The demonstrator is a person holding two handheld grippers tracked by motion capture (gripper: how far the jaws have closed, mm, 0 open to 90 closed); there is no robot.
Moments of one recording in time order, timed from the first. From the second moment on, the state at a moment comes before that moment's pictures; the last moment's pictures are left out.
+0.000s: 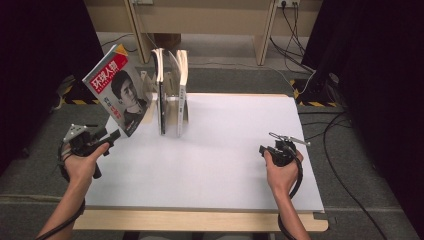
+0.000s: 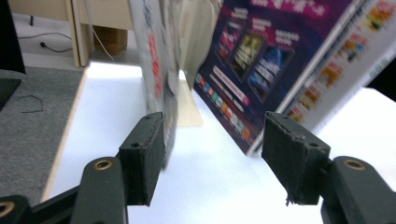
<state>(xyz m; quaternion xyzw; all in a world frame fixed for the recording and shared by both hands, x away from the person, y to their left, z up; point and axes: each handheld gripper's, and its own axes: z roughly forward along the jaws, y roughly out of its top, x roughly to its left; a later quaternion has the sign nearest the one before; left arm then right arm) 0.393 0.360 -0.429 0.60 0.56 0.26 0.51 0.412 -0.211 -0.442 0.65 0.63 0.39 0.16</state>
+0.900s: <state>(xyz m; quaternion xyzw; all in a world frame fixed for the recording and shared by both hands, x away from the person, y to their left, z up) 0.356 0.344 -0.487 0.62 0.56 0.24 0.50 0.393 -0.224 -0.463 0.66 0.61 0.39 0.17</state>
